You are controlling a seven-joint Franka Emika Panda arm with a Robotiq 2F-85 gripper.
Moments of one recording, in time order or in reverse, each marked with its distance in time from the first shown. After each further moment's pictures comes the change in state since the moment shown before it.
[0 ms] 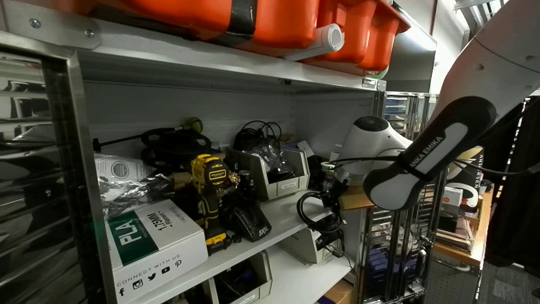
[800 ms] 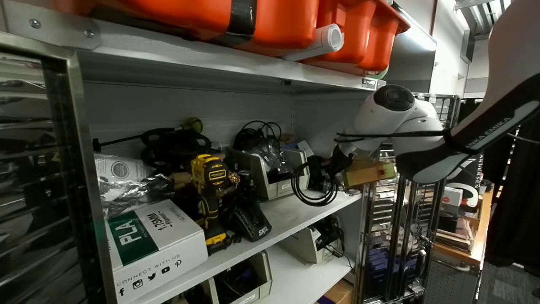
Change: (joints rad) arm 0.101 -0.172 -0.121 0.024 -0.636 0.055 0.478
